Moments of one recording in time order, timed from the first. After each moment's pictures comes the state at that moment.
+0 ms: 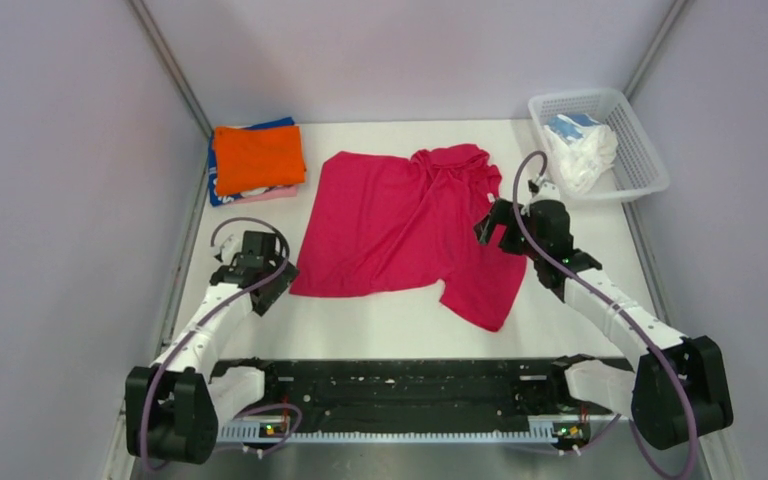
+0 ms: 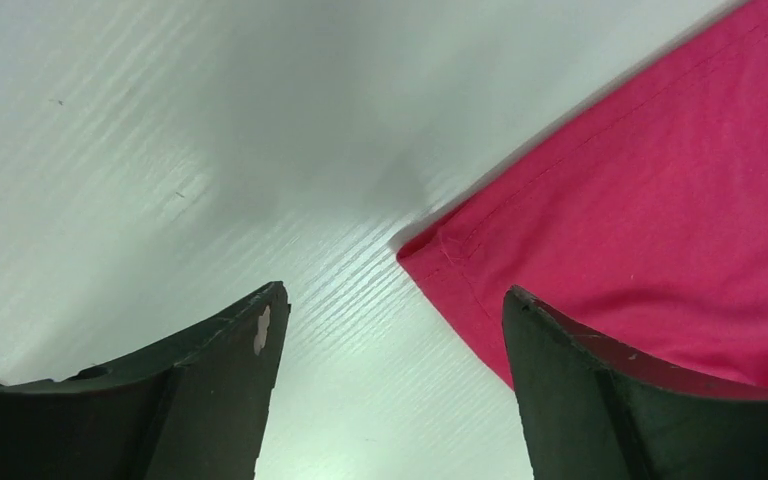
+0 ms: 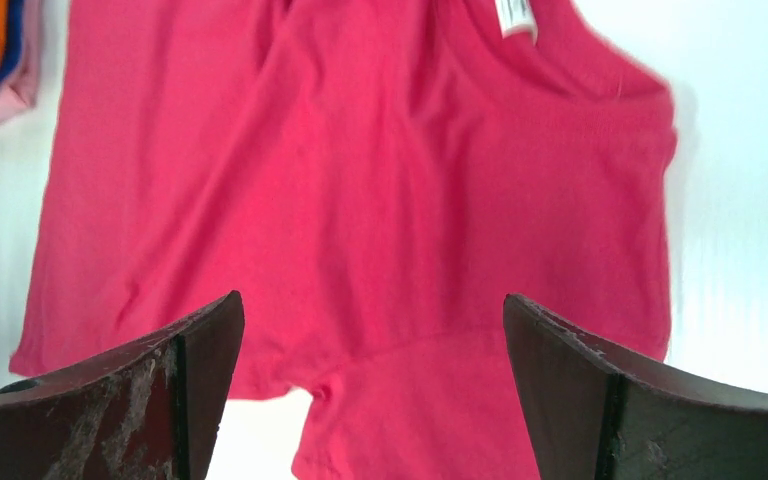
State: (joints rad) left arm -0.11 1.04 0.61 -0.62 -0.27 -0.95; right arm 0.28 1.12 0.65 0.00 -0.01 0.48
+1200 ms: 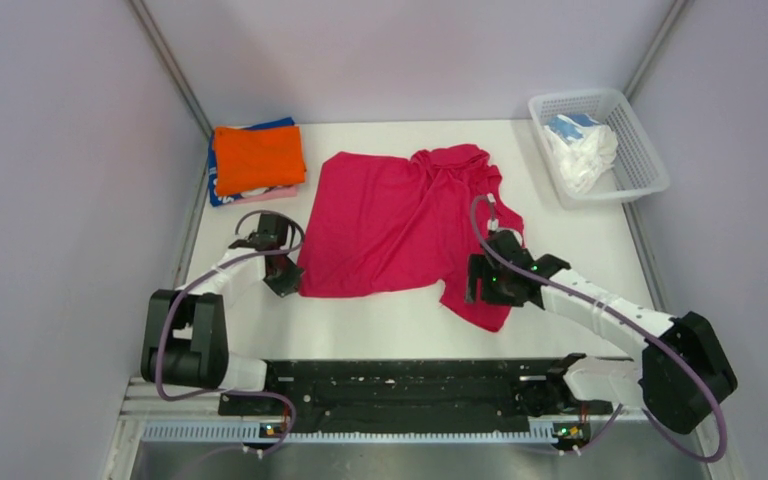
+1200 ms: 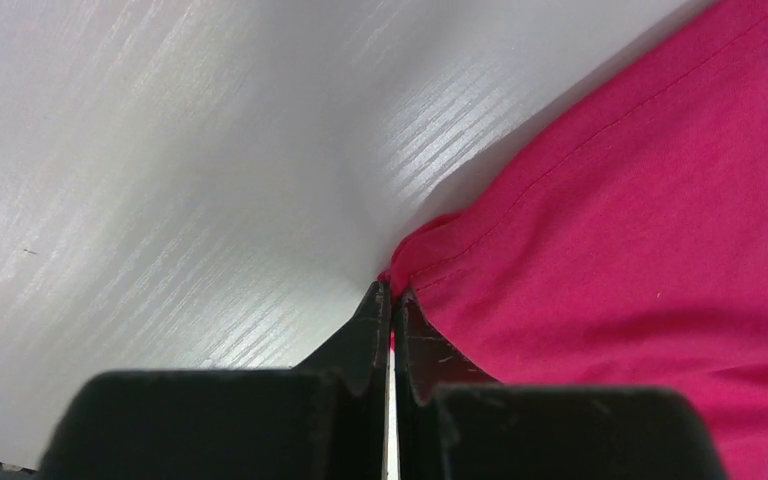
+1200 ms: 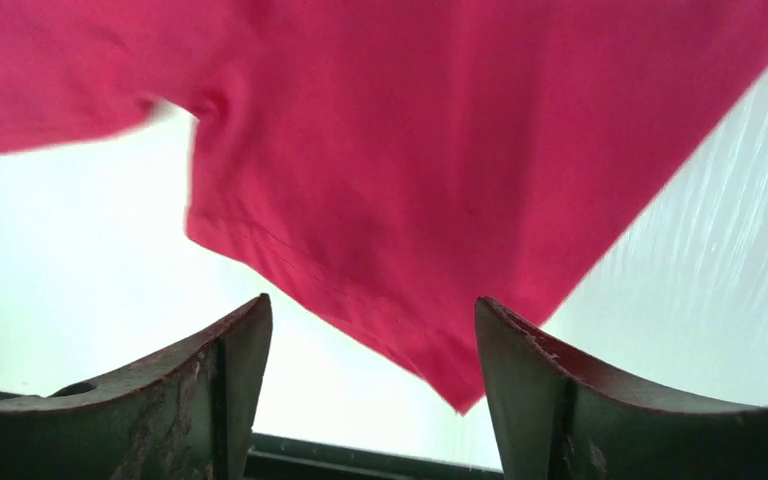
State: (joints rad) left arm -0.11 1.41 0.73 -0.56 -0.12 -0.89; right arm 0.56 1.16 0.67 -0.54 0.10 0.60
